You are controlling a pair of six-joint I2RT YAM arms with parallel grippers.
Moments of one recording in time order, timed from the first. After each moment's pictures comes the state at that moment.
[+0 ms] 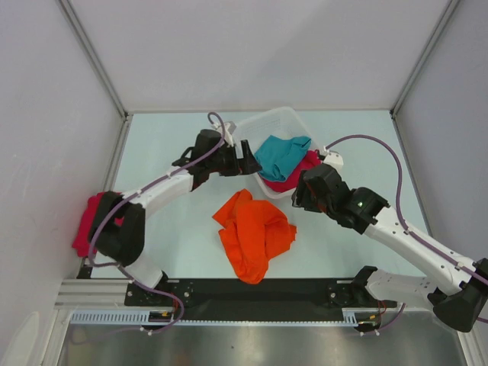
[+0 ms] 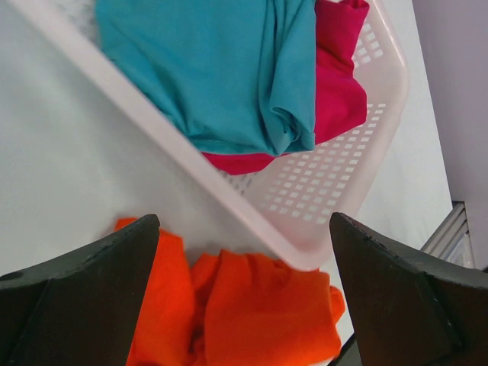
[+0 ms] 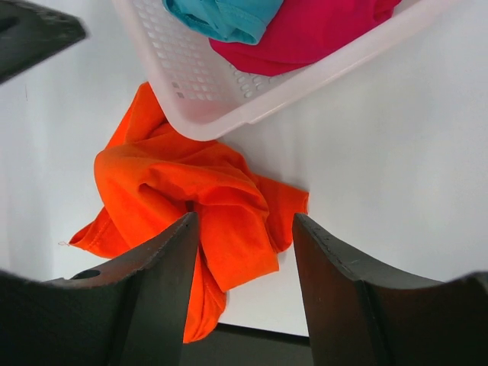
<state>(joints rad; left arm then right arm) -0.46 1.57 1.10 -0.11 0.34 -0.53 0.80 1.08 1.06 -0.76 0.38 0.79</state>
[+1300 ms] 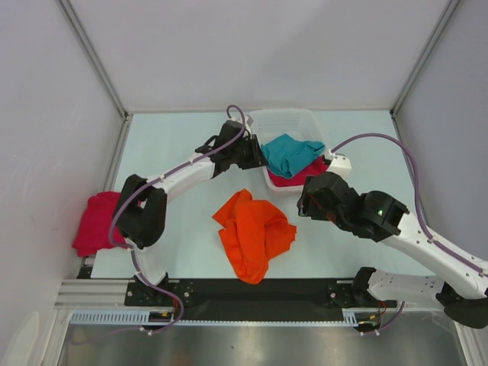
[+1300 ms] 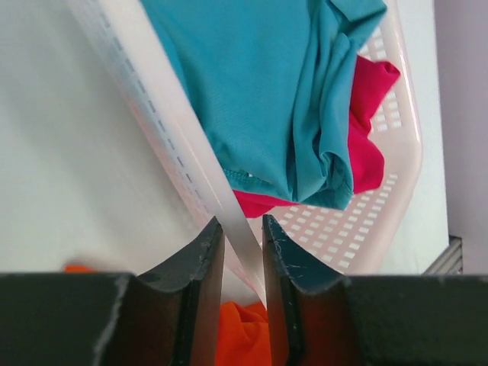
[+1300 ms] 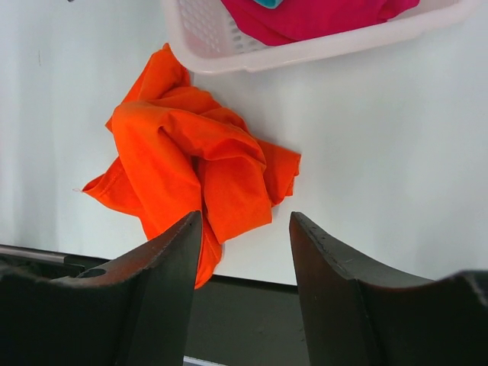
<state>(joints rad) -0.59 1.83 1.37 -0.17 0.23 -0.64 0.98 1.02 1.23 -1.04 0.50 0.87</state>
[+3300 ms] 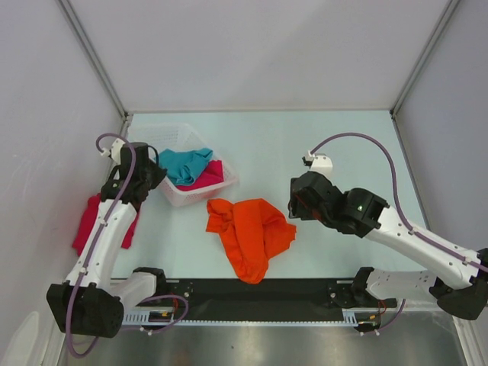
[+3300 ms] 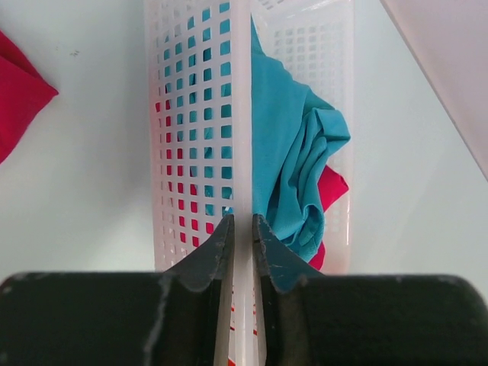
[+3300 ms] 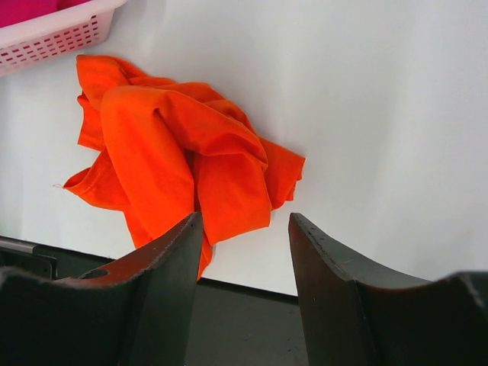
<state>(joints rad) -0.08 1.05 0.99 -0.61 -0.25 -0.85 1.01 1.11 1.22 -0.97 0.48 0.78</state>
